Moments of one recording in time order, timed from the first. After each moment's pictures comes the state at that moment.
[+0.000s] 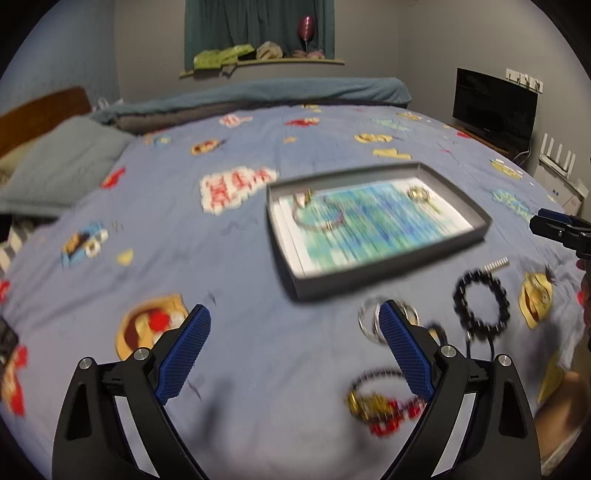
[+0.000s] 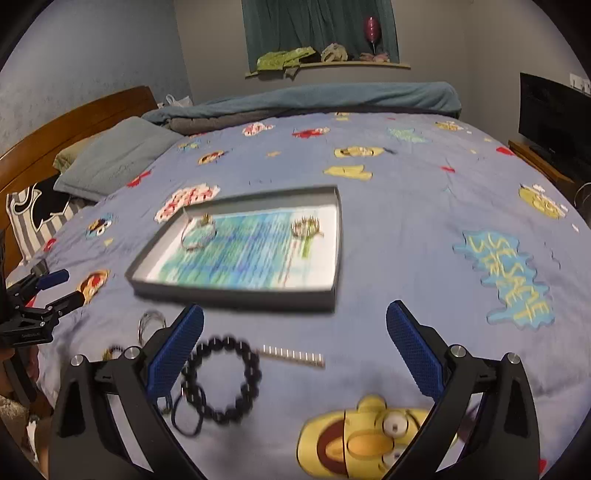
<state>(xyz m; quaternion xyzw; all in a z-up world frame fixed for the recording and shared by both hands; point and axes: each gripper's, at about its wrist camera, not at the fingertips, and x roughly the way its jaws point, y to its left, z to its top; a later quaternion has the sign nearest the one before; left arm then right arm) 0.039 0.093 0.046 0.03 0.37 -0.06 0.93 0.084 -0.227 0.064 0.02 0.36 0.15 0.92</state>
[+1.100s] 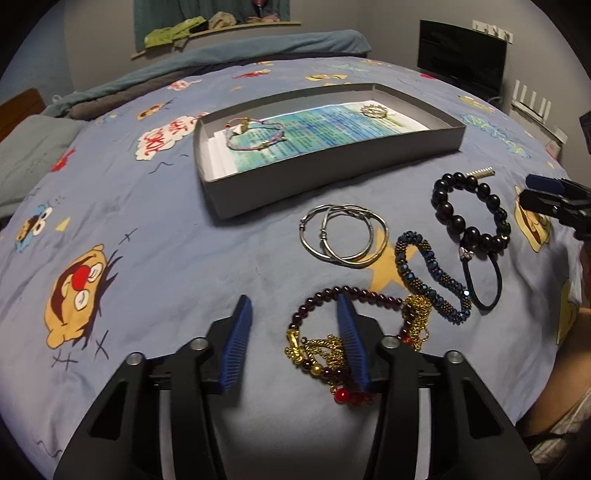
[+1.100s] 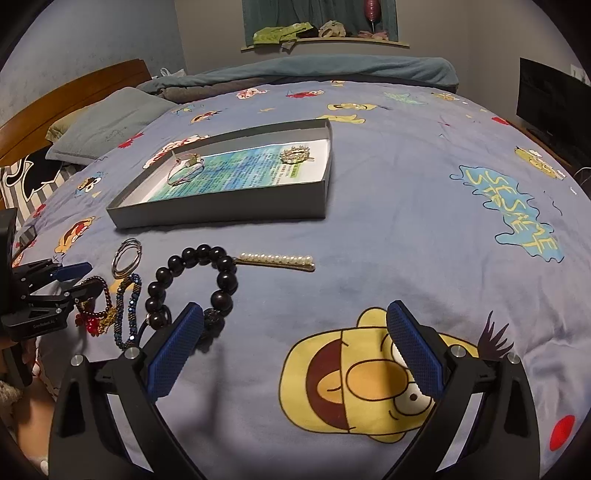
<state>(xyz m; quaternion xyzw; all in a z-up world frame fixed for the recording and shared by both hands) 0.041 0.053 -0.019 0.08 0.43 -0.13 0.89 0.055 -0.233 0.005 0.00 0.39 0.14 0.91</state>
